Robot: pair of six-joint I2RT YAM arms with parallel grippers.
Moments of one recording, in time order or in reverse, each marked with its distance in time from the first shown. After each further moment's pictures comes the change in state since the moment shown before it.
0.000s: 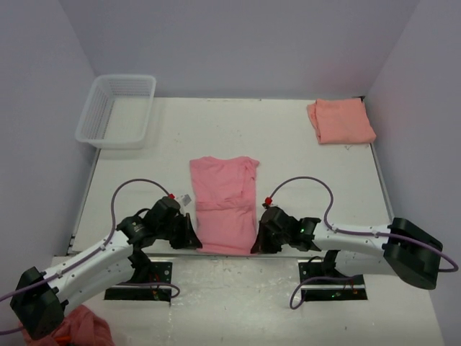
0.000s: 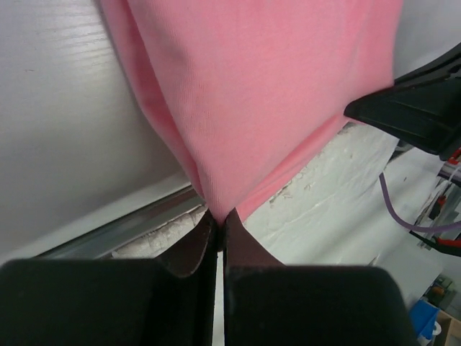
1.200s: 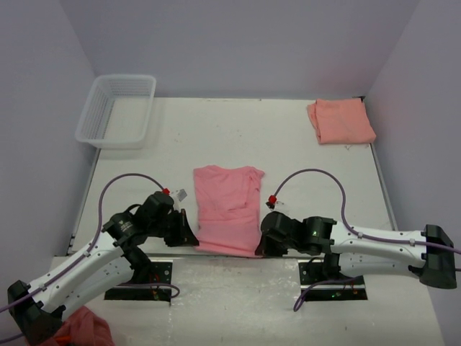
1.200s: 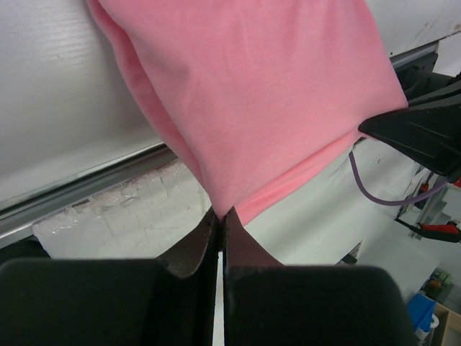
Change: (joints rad) left arm -0.006 -0.114 0.194 -0.268 0.000 0.000; right arm 0.221 -0.210 0.235 -0.491 0.206 0.125
